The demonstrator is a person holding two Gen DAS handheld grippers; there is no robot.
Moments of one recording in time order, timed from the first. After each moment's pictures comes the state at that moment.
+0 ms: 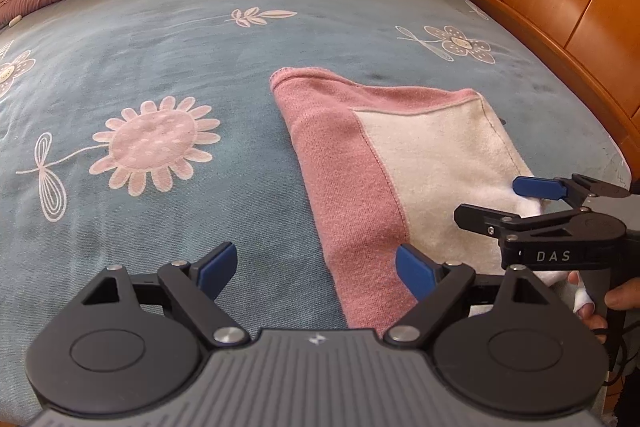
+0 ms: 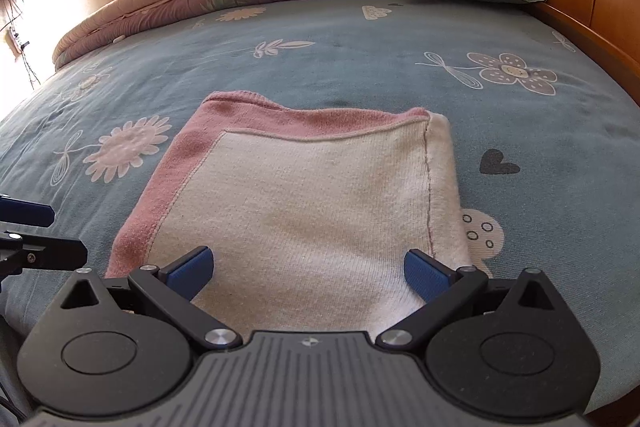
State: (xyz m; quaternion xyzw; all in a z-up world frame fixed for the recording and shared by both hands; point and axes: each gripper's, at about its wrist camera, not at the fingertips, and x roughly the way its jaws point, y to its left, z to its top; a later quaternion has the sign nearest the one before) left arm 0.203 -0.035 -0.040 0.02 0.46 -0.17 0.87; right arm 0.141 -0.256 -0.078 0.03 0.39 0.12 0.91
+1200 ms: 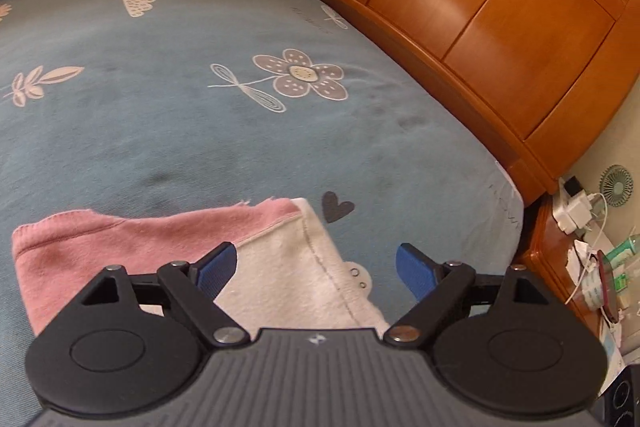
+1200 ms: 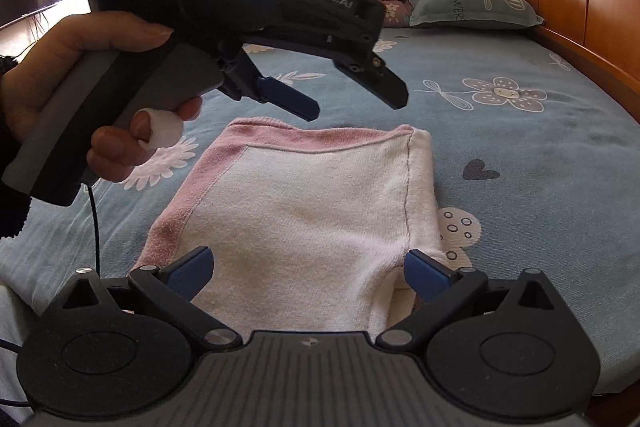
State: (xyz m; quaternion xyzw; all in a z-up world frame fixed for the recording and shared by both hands) left arm 0.327 -0.191 -0.026 -0.03 0.46 -0.40 0.80; right arm 0.092 -0.278 -0.064 0.04 0.33 0.15 0.93
